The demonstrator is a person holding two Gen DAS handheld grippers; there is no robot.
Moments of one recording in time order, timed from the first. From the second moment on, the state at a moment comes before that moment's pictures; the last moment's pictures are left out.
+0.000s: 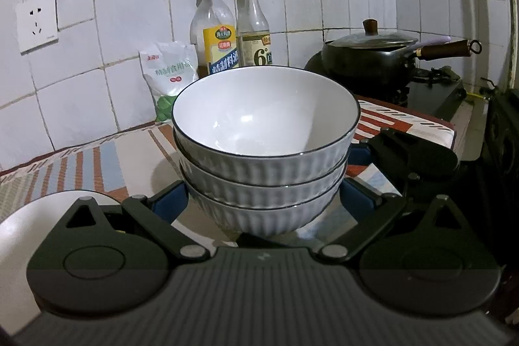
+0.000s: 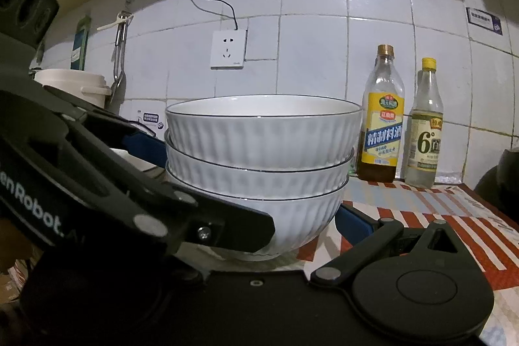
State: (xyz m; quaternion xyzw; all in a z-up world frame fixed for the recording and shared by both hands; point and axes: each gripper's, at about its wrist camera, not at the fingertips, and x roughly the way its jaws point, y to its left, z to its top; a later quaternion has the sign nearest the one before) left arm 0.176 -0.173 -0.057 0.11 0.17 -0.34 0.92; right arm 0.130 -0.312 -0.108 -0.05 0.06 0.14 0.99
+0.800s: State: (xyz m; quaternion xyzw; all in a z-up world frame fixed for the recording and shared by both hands) left arm 0.126 -0.057 -0.001 0.09 0.16 -0.26 0.95; right arm 0.107 -0.199 -0.053 -0.07 0.03 0.22 0.97
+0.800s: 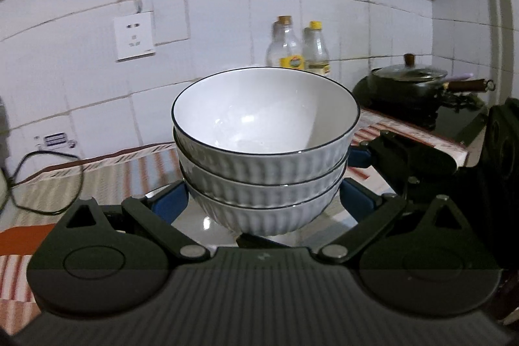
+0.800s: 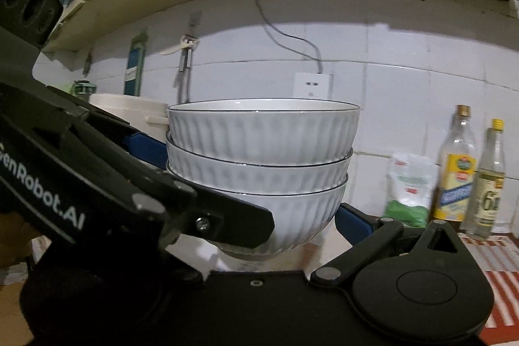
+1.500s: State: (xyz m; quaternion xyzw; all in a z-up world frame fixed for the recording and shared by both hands) left arm 0.158 0.001 -0.031 0.05 0.20 -0.24 0.95; right arm 0.145 -0.148 -0.080 -0.08 0.09 0.24 0.96
